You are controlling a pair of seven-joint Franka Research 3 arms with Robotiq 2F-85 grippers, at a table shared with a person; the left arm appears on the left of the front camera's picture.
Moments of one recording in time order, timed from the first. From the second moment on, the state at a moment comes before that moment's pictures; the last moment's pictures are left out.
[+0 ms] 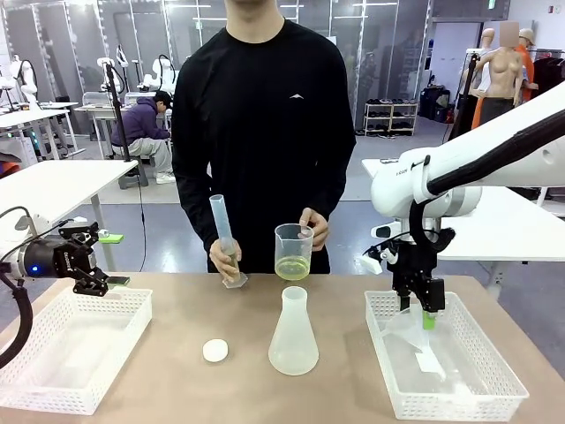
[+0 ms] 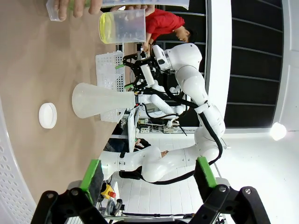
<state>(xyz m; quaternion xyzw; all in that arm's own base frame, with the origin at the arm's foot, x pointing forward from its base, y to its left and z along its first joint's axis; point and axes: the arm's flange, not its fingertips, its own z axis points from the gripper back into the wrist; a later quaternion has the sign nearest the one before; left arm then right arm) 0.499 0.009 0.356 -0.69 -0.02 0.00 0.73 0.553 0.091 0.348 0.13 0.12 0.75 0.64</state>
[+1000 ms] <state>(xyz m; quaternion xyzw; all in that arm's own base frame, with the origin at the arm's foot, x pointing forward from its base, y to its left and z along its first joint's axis) 0.499 0.009 0.356 -0.69 -0.02 0.00 0.73 0.576 0.073 0.340 0.11 0.13 0.76 0.62</state>
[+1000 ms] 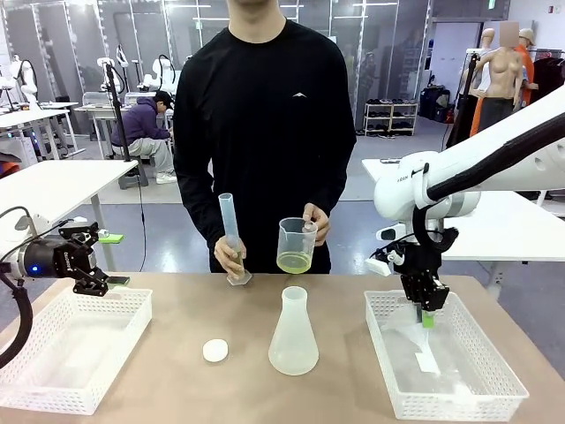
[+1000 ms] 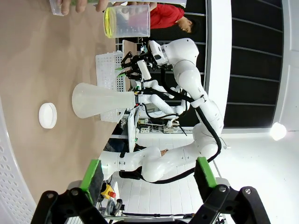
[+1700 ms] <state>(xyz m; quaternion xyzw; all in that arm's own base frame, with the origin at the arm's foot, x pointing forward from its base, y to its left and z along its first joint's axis) 0.499 0.009 0.356 -0.69 -0.02 0.00 0.73 0.580 0.073 0.375 0.10 0.13 0.77 0.62</state>
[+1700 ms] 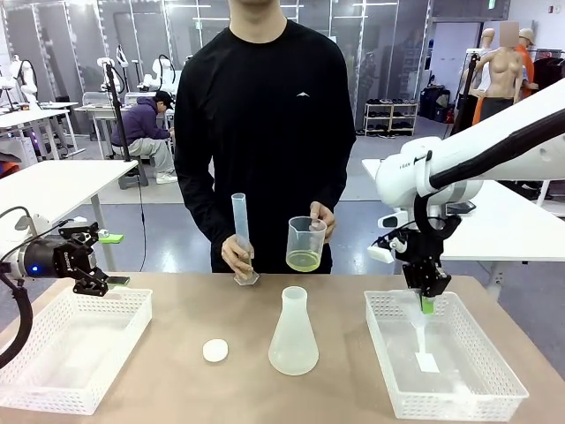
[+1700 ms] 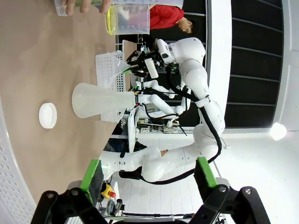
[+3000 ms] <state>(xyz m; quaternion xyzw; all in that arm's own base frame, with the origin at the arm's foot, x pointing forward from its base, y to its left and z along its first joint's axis) 0.499 0.009 0.355 -0.69 -0.02 0.00 0.73 0.470 0.125 0.568 -0.24 0.01 0.61 0.76</state>
